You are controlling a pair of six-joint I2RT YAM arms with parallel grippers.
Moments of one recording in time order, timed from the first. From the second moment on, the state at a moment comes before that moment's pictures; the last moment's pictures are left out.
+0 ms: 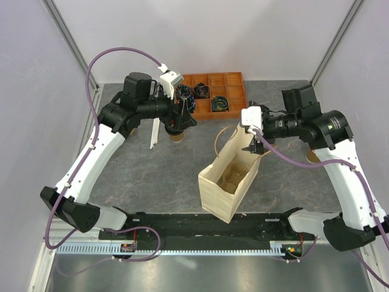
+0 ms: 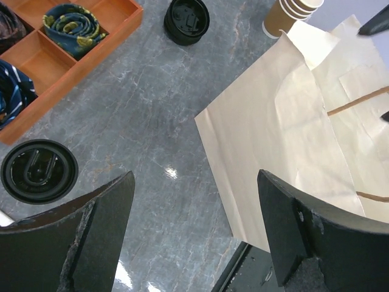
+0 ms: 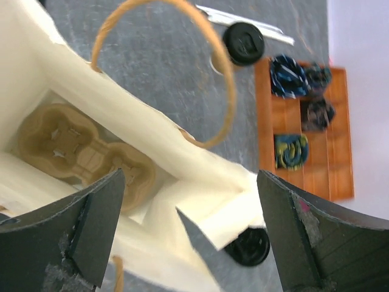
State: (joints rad) left arm -0.48 1.38 1.60 -0.73 0.51 -0.06; right arm 0.40 1.22 1.69 -1.22 -0.68 -1.02
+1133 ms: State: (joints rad) left arm -0.42 1.40 1.53 -0.74 0.48 -0.06; right arm 0.47 1.49 1.77 -1.35 -0.78 -1.43
